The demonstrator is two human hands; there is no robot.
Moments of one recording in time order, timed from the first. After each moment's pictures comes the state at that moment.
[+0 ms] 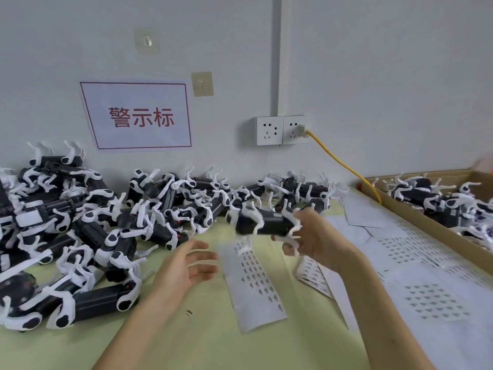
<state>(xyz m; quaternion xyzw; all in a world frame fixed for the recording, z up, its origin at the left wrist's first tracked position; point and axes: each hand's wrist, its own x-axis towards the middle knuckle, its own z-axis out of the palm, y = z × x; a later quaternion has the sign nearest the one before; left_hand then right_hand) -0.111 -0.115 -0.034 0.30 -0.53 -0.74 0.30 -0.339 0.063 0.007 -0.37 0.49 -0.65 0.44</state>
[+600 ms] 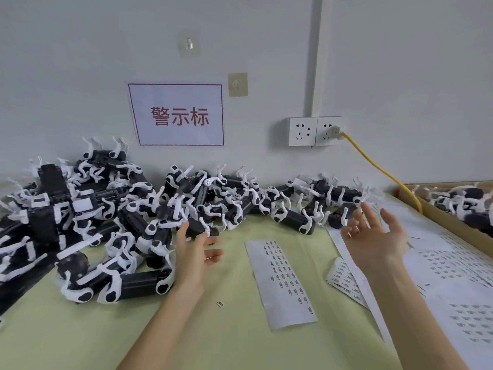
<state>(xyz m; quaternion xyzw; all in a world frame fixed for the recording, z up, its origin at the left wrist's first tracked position) -0.103 -0.133 -0.038 0.34 -0.47 -0.66 0.48 -0.357 0.061 -0.007 -0.02 0.24 -0.92 0.32</state>
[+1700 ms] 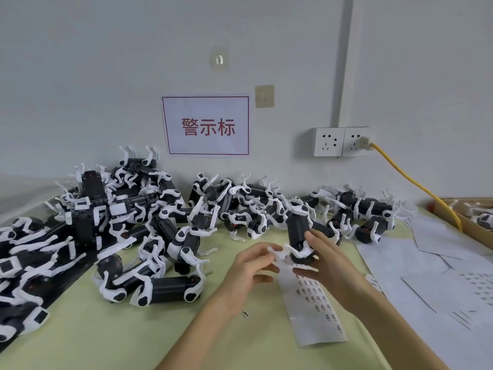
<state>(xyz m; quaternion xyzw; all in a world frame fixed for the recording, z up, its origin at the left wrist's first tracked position) -0.104 -0.100 -0.028 0.19 -0.66 -0.68 0.28 -0.270 0.015 -0.019 -0.35 0.53 -0.66 0.39</state>
